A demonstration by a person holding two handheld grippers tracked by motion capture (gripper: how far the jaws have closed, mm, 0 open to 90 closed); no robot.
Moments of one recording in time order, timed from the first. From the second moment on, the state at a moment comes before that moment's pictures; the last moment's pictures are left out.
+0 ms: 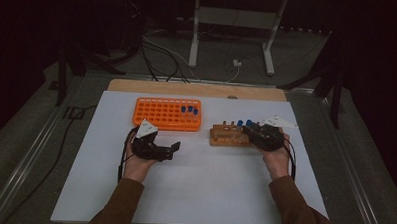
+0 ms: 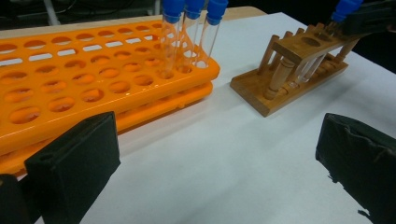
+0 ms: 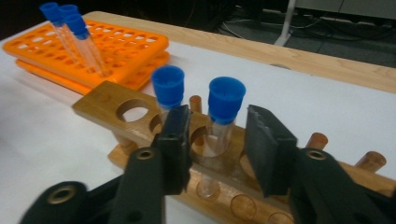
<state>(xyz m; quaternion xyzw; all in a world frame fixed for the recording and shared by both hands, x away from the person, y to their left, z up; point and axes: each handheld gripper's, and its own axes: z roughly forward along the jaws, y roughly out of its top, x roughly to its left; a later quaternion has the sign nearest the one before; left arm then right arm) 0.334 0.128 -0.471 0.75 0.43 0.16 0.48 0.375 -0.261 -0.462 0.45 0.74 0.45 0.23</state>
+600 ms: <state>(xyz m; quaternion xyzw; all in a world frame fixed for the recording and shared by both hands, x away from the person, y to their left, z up) 0.333 0.125 -0.471 0.75 0.42 0.15 0.49 0.378 -0.250 -0.466 0.44 0.75 0.44 0.25</state>
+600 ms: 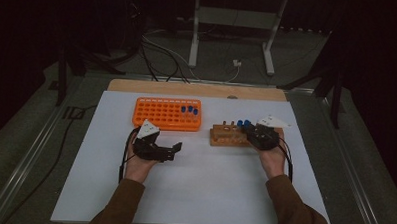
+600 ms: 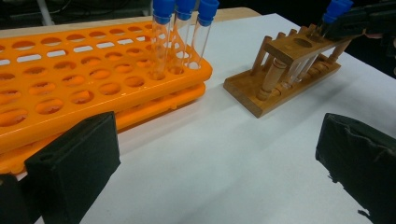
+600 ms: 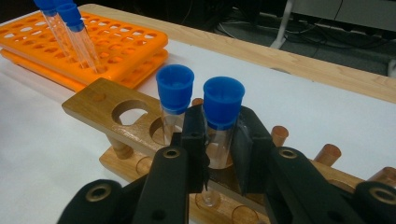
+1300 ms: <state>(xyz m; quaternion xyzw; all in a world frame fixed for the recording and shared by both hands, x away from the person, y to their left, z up) 0.333 0.121 -0.476 0.75 0.42 0.15 0.48 0.369 -0.262 -0.428 0.43 0.73 0.48 0.25</state>
